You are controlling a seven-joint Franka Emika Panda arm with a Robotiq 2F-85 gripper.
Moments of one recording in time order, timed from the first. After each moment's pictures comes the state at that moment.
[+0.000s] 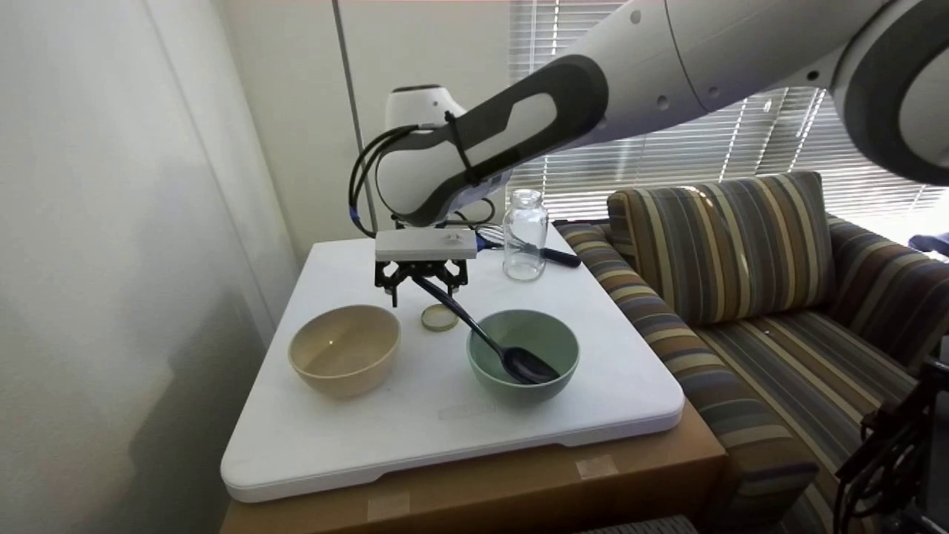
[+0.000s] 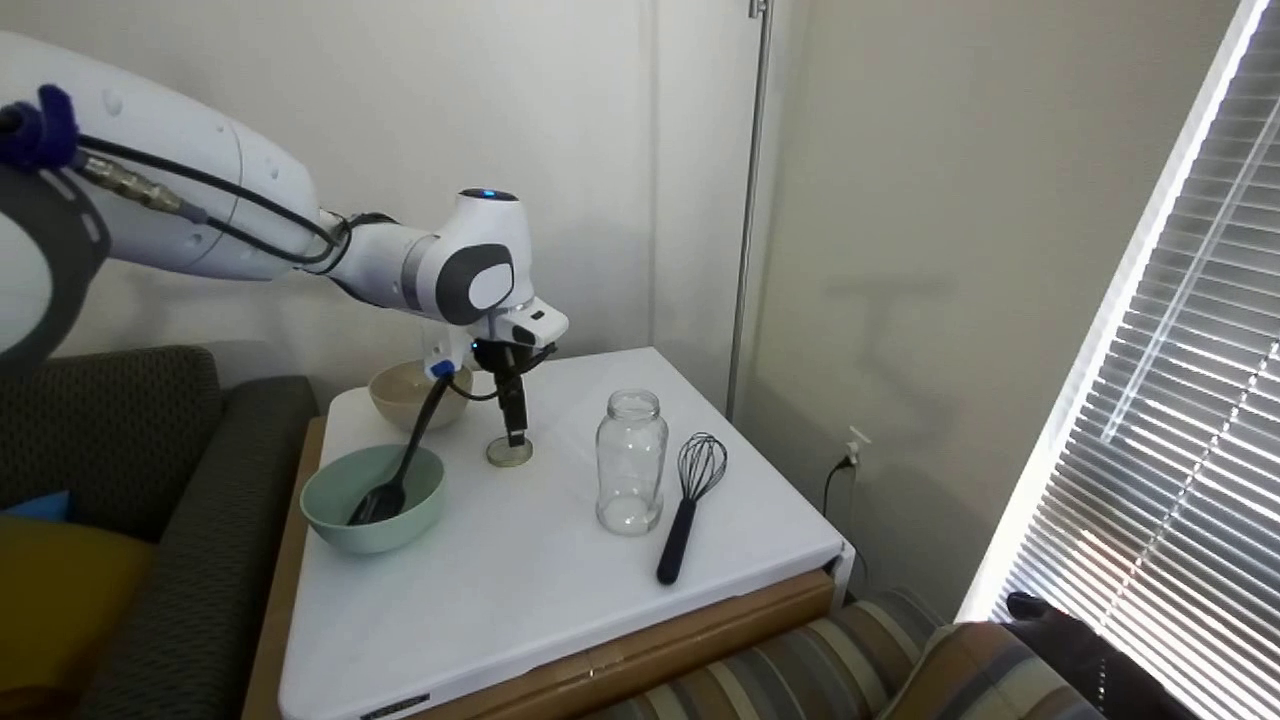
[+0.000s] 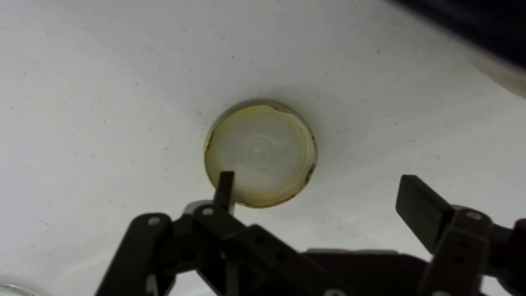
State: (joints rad) arm 0.23 1.42 -0.05 -0.67 0.09 2.17 0.80
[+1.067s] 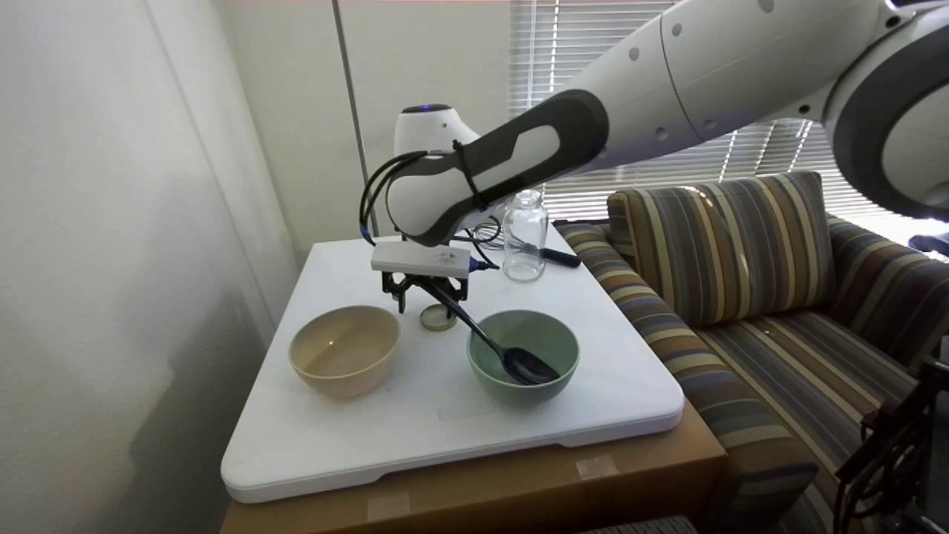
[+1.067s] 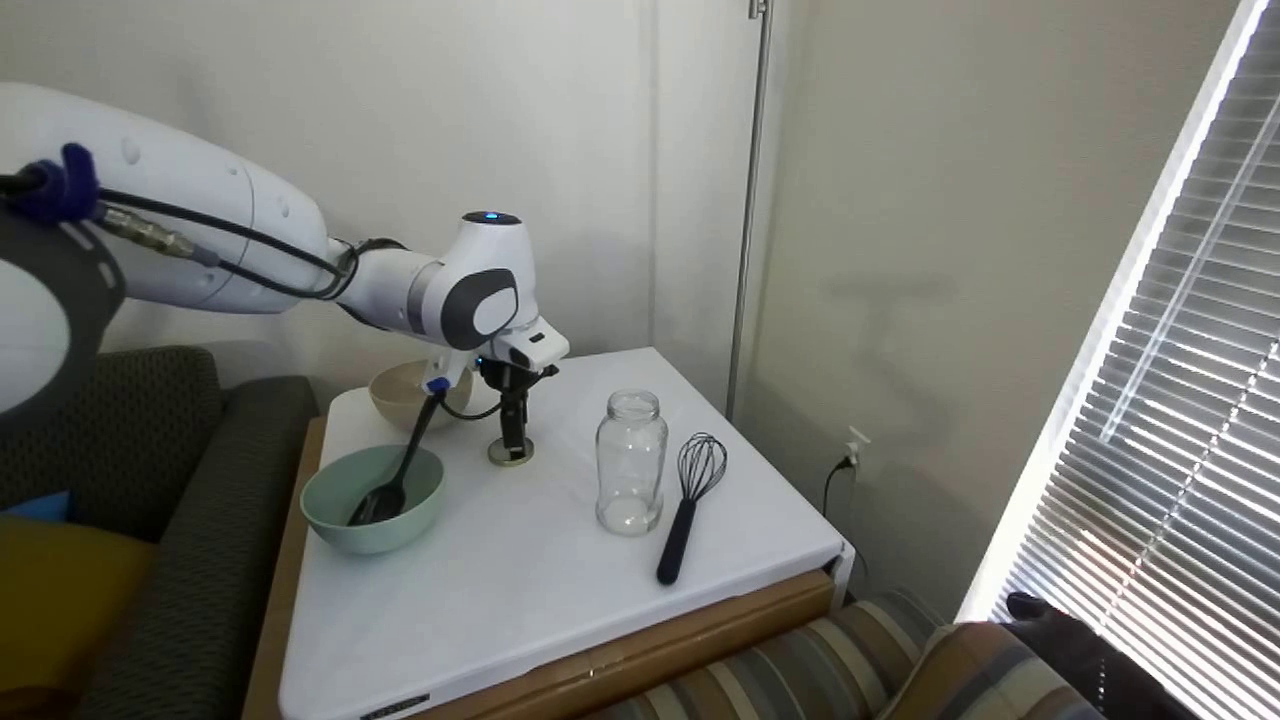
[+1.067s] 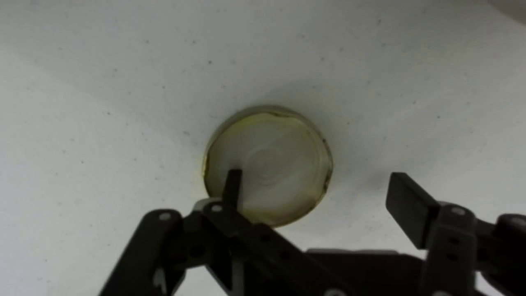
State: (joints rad) arm 0.22 1.48 -0.05 -0.62 0.09 2.21 0.97
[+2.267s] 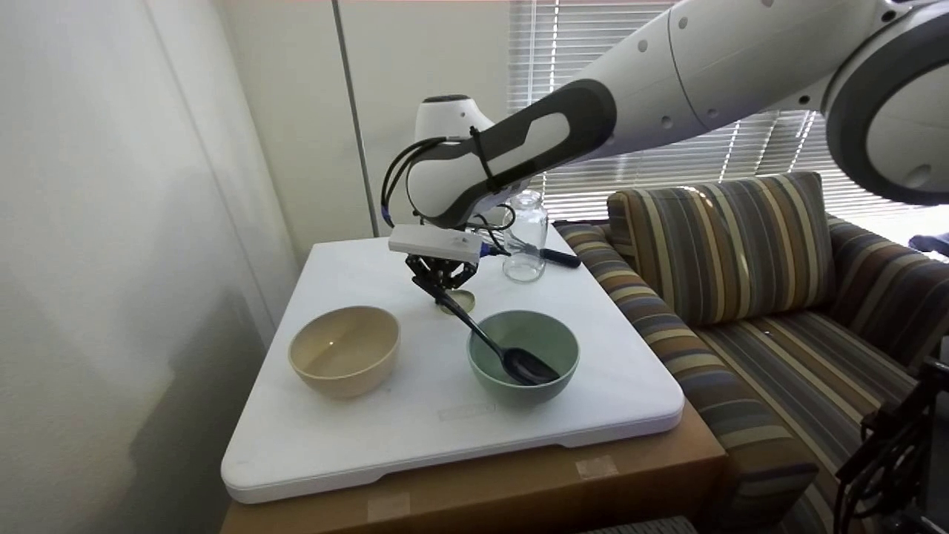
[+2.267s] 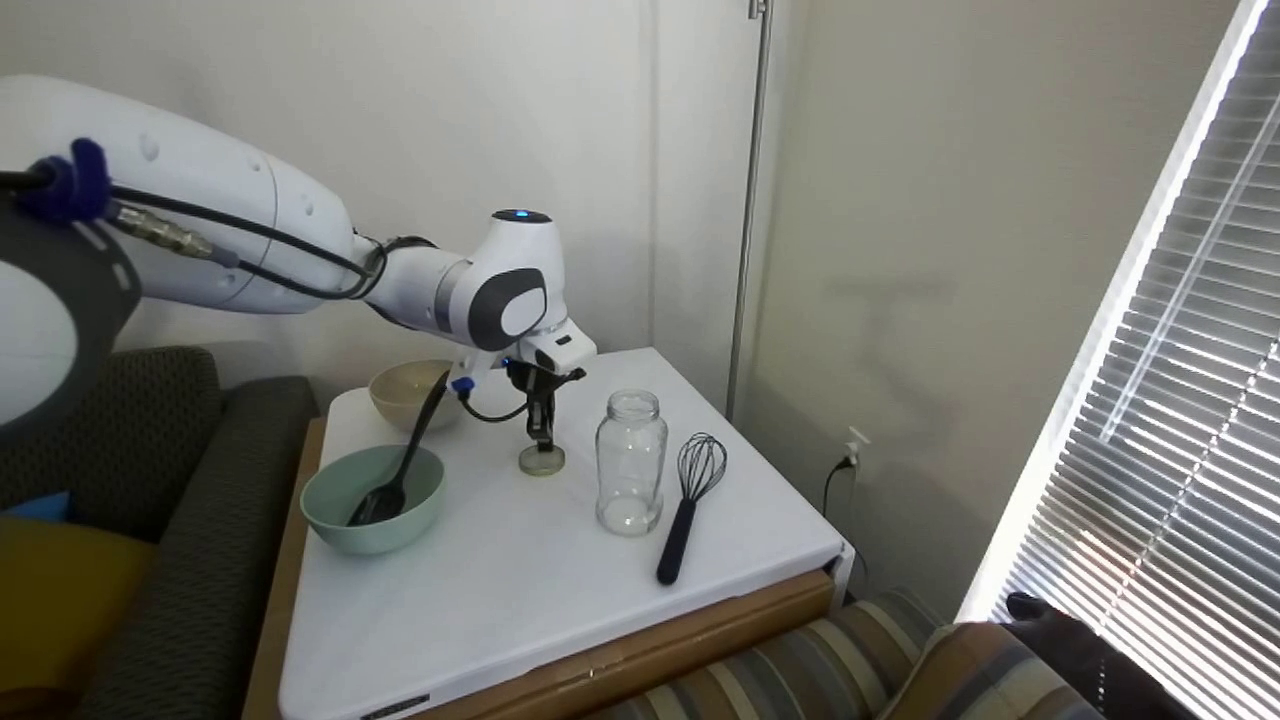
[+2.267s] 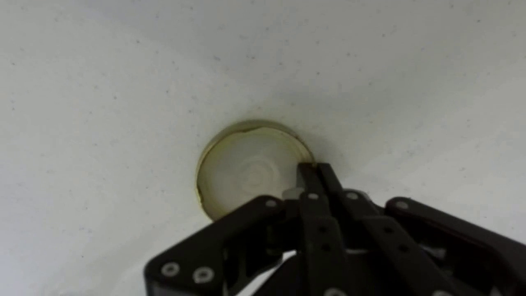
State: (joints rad) arm 0.17 1.47 -0.05 -0.62 0.09 2.20 1.01
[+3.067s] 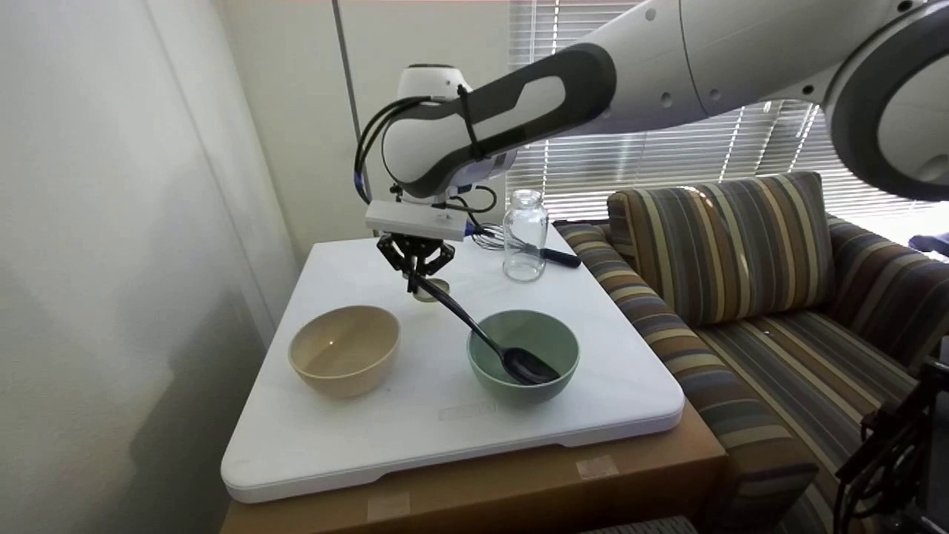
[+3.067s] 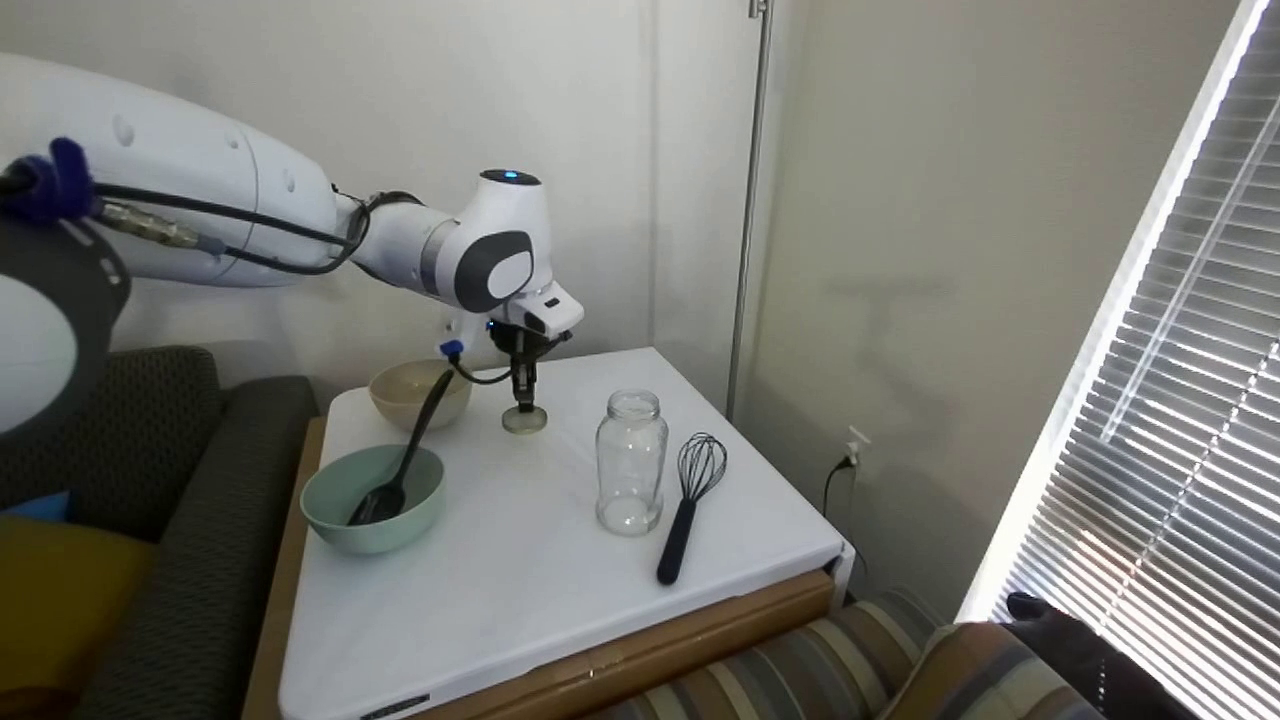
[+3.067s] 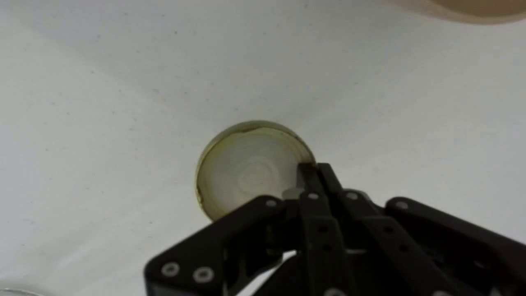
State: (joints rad) arm 0.18 1.47 0.03 -0.52 0.09 2.14 0.91
